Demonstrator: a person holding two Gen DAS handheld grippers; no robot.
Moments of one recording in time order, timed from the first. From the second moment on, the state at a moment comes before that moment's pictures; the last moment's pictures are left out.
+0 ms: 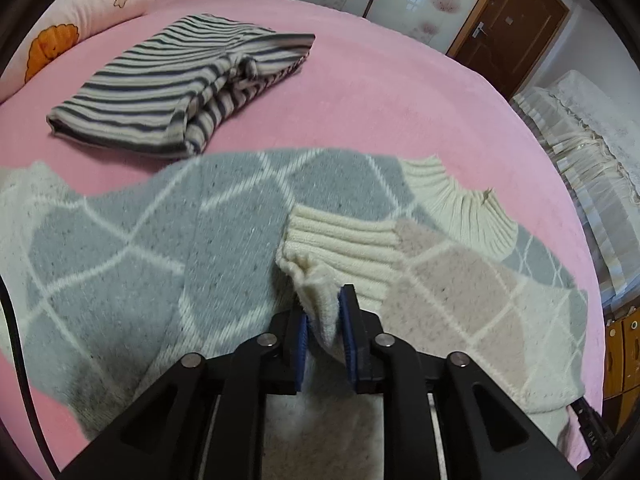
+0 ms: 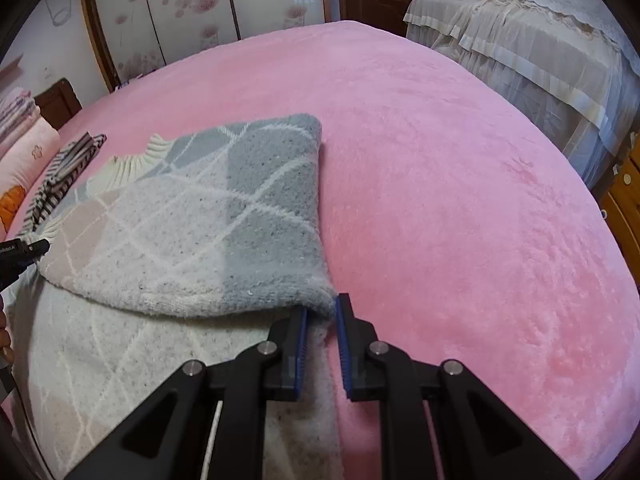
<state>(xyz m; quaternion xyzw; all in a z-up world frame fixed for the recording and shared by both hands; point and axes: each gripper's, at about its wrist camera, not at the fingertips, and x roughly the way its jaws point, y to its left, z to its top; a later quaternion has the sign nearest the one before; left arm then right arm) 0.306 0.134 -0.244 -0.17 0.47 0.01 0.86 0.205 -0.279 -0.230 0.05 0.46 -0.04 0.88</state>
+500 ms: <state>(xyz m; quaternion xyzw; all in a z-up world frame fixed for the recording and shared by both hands) 0.276 0.135 -0.223 -0.14 0.51 0.04 0.85 0.202 -0.269 -0.225 0.04 0.49 -0.05 0.87</state>
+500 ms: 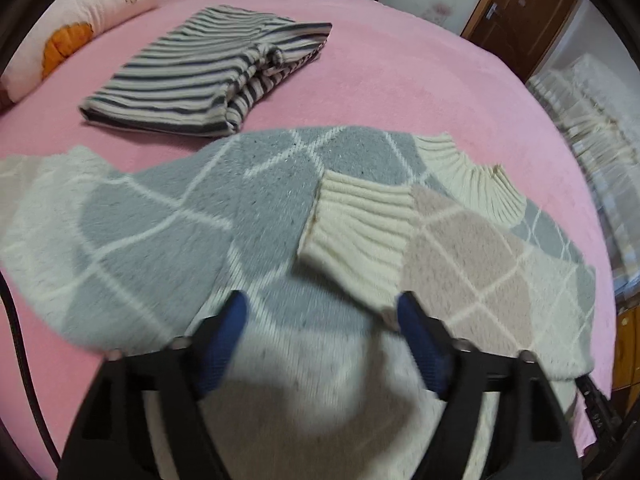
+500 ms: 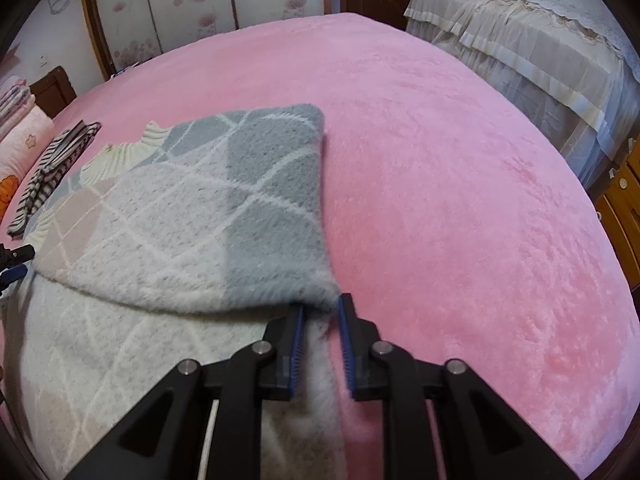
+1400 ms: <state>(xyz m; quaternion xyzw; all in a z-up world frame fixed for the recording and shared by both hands) 0.335 0.098 -0.203 -0.10 0.47 0.05 0.88 0.348 -0.290 -0.208 0.09 0.50 -0.02 0.86</state>
